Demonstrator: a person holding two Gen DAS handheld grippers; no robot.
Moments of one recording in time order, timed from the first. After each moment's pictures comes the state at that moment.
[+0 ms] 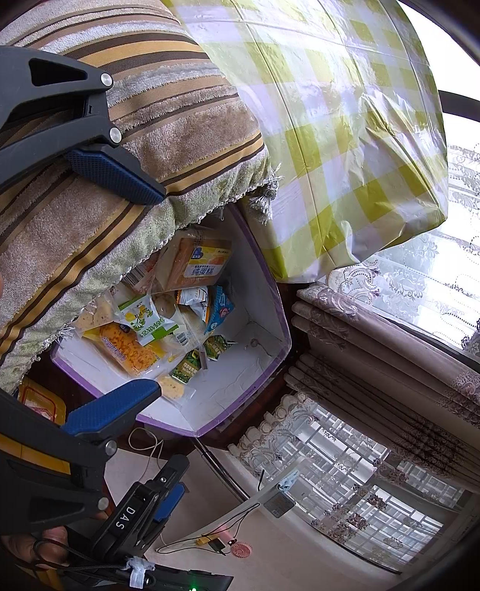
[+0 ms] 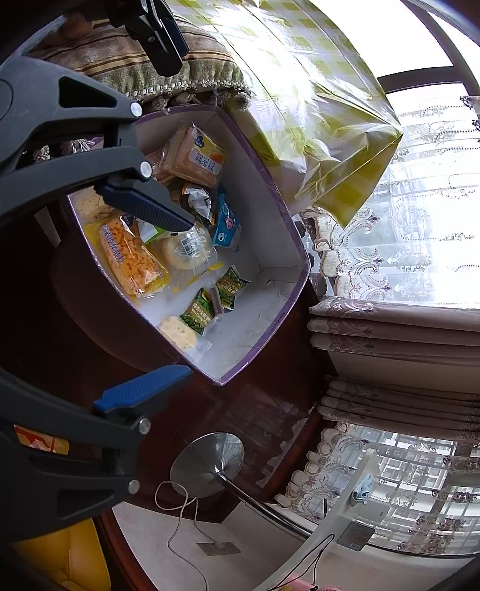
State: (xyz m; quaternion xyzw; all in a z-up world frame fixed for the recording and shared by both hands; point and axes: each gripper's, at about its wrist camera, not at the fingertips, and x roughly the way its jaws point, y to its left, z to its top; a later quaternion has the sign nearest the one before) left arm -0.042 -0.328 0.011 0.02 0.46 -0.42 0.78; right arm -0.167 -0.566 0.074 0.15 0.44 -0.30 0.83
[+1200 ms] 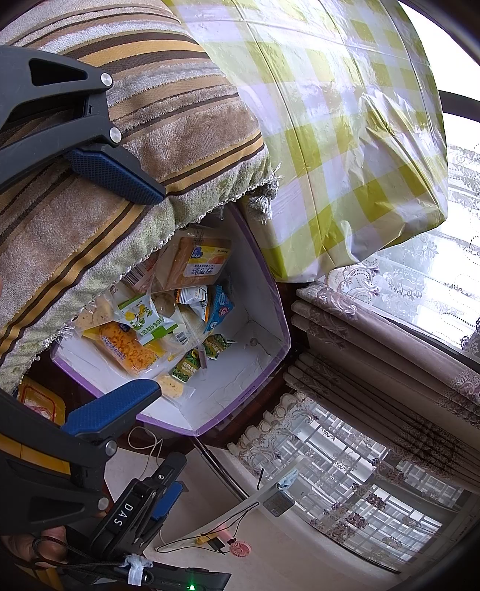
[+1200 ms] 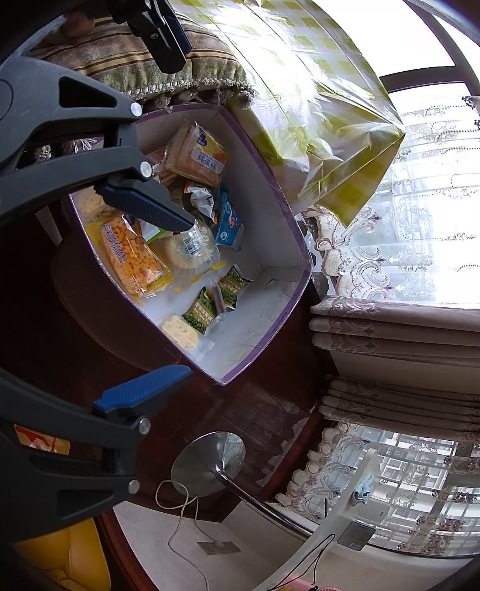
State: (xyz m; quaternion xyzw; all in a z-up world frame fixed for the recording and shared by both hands) left arm -0.042 -0.328 0.011 0.02 0.46 -0.42 0.78; right arm -0.169 -0.566 0.073 0.15 0.44 -0.30 0.83
